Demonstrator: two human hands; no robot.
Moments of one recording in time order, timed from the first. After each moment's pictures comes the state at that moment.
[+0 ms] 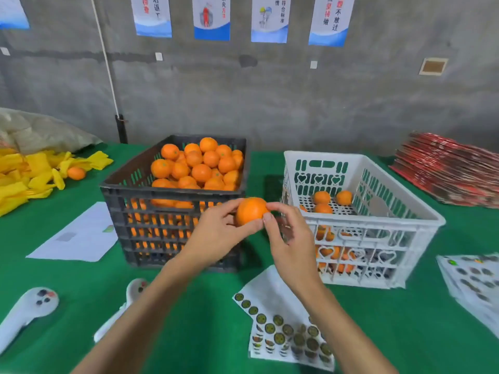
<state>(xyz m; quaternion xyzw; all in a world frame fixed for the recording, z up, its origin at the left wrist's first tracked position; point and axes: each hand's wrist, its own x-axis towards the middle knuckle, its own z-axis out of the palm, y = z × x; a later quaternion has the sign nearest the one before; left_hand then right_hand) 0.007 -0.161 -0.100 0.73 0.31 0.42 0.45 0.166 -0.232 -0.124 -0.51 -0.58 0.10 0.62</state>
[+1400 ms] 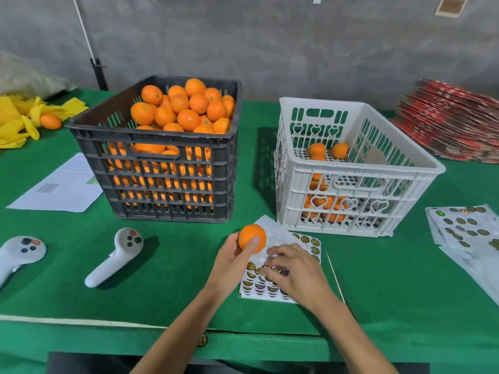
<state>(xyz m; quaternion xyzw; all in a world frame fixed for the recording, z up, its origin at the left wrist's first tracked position) 0.044 -0.228 -0.286 0.58 0.45 0.35 0.58 0.222 -0.301 -0.285 -0.66 -0.70 0.08 0.25</state>
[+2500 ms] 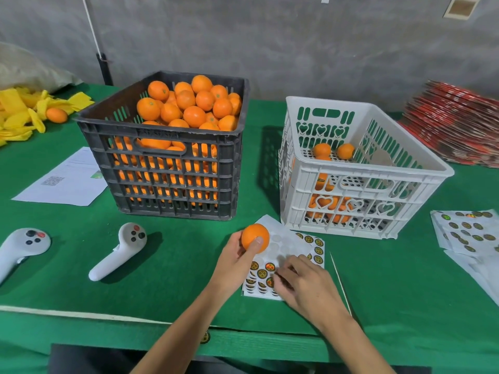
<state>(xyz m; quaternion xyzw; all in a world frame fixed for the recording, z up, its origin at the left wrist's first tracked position) 0.043 -0.229 -0.290 0.58 0.45 0.35 0.58 0.217 -0.329 -0.279 -0.60 -0.76 -0.14 0.21</state>
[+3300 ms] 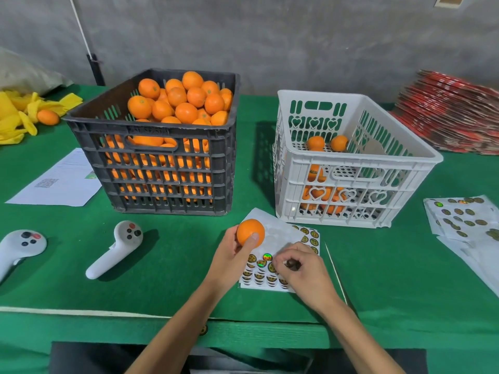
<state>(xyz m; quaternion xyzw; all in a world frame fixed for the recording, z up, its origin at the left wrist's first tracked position) 0.041 -0.234 -0.293 0.61 0.45 0.35 0.54 0.217 -0.328 -0.282 -0.67 -0.56 0.25 0.41</state>
